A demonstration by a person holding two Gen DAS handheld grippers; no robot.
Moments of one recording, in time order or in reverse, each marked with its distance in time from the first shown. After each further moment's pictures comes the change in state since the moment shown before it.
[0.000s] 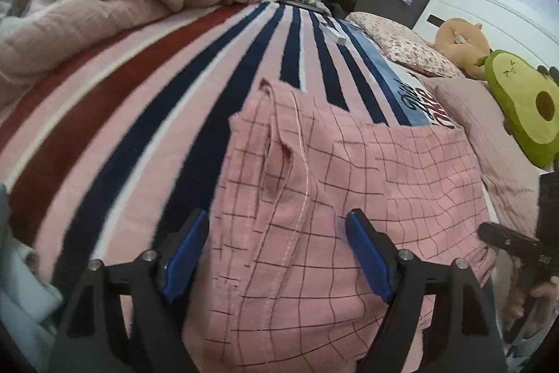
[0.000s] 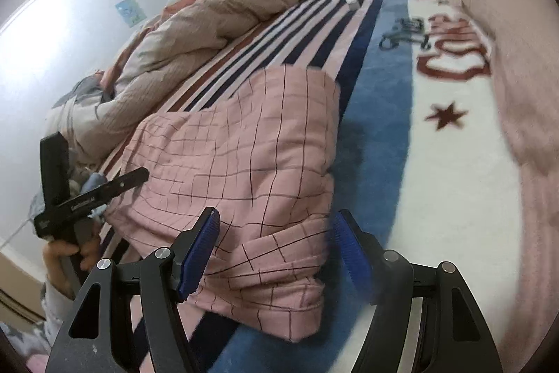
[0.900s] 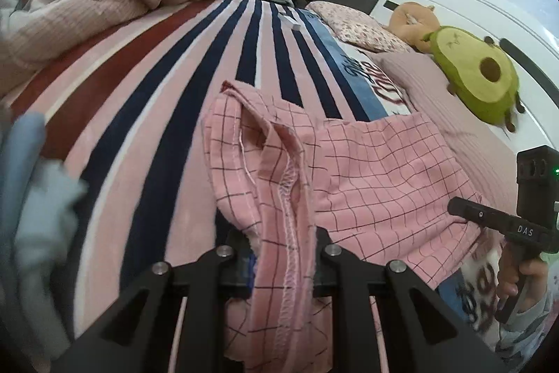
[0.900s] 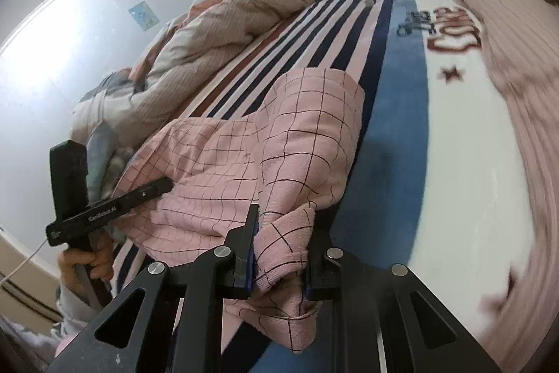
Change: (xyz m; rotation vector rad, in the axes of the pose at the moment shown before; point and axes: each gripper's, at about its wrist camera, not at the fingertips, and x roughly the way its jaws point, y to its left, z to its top) left arm -0.104 -0.009 -0.075 0.076 0.037 -0.124; right arm -0.068 0.063 -0.074 0.030 -0.004 0.059
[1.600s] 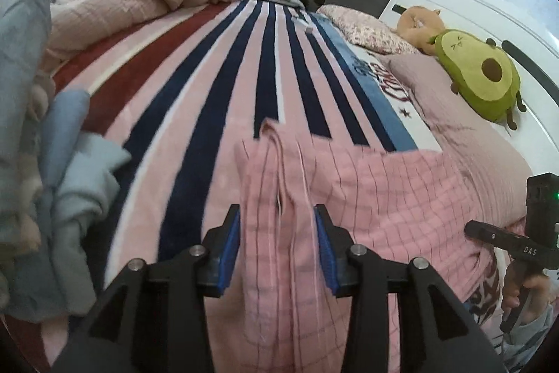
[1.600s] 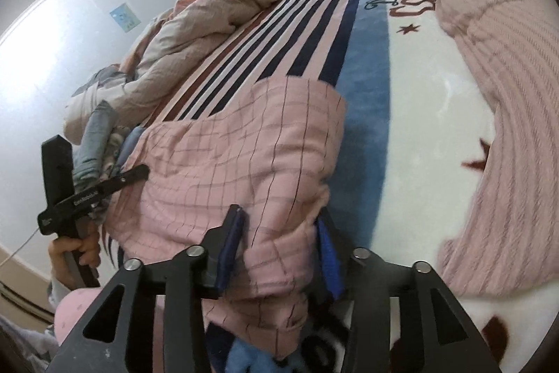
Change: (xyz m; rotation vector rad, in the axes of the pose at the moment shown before) left arm -0.029 0.014 -0.017 -0.011 -0.025 0.051; right arm -0.029 0.004 -0.047 0.049 0.002 -0.096
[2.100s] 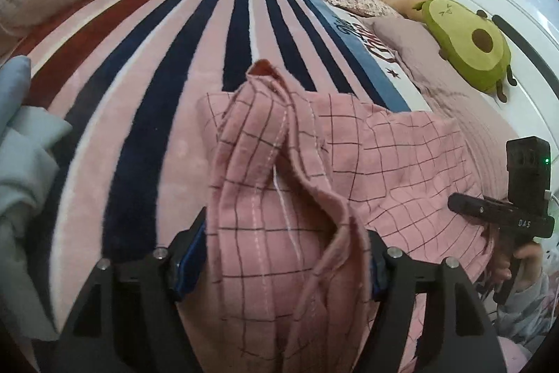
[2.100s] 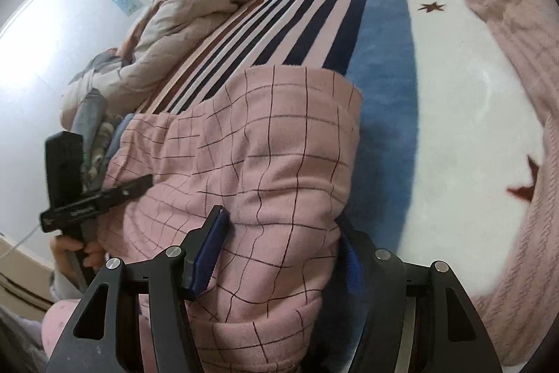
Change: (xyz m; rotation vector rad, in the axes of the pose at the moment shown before) left arm 0.047 0.001 -0.014 0.032 0.150 -0.117; right arm 0.041 -0.007 0.007 -0.013 0.105 0.067
